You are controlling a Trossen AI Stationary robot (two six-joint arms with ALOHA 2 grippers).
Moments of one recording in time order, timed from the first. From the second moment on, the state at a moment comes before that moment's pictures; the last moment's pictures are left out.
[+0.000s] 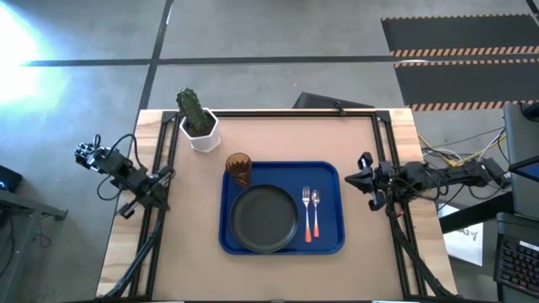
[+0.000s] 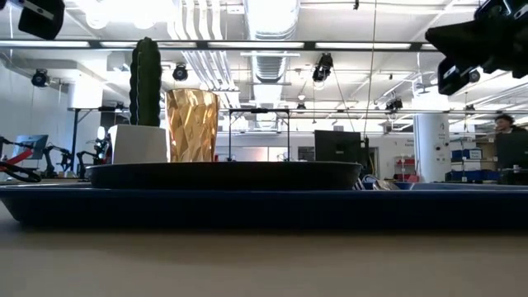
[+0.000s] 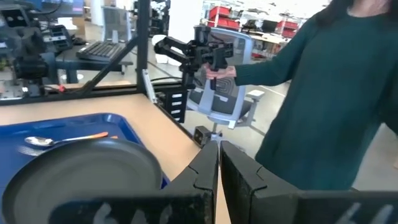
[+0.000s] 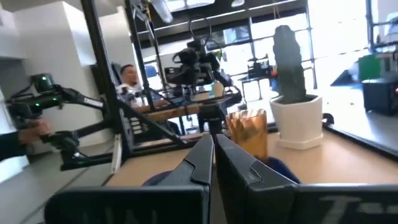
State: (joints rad) left arm -0.47 0.00 0.50 -0.58 0.16 -0.15; right arm 0.16 0.08 0.01 0.25 0.11 0.18
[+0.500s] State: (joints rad) left arm -0.47 0.00 0.14 -0.15 0.00 -0.14; right arm 0.16 0.04 0.01 0.24 0.12 0.14
